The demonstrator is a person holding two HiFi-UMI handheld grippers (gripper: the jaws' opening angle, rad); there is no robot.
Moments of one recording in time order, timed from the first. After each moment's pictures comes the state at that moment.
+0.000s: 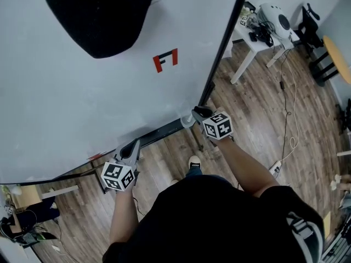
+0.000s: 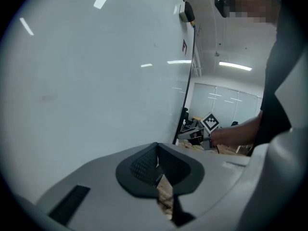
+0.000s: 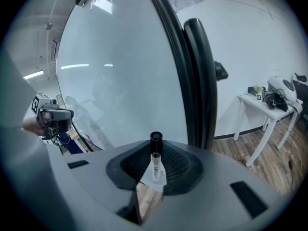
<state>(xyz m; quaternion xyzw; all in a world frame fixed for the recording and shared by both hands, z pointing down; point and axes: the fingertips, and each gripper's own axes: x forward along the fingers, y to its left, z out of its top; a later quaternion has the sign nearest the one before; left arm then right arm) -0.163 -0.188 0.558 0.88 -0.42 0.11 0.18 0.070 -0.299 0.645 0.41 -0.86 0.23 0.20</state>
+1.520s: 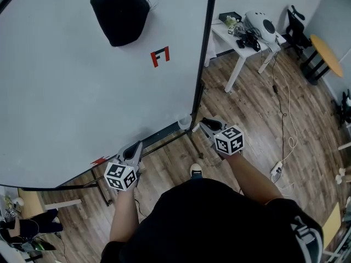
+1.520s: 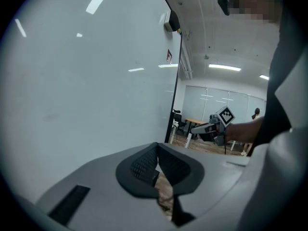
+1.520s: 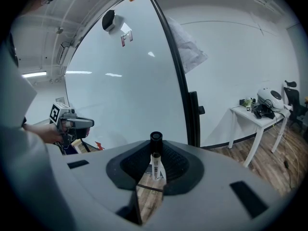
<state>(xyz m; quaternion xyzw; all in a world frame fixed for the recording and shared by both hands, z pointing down) -0.154 -0.154 0.533 0.90 -0.39 0.10 0.15 0.097 -0.202 0.561 0.44 -0.87 0.19 0.14</state>
